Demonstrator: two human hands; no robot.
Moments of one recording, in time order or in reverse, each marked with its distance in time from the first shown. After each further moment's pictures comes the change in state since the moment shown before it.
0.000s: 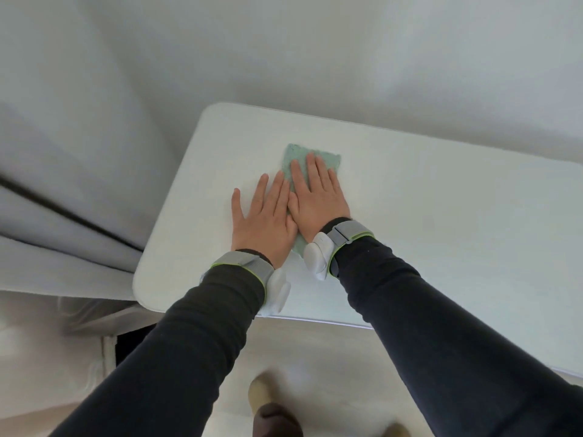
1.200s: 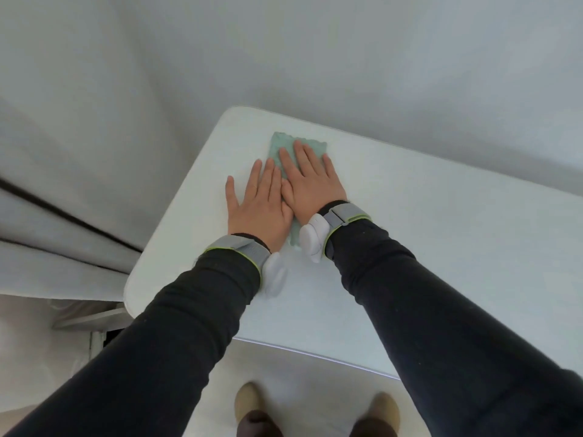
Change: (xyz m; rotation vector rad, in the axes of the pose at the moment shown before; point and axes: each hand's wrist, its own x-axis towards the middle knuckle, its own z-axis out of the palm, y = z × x) left_hand 0.049 -0.015 -0.007 -0.062 0.024 -0.195; right_hand 0.073 -0.003 -0.002 -0.048 -0.030 -0.181
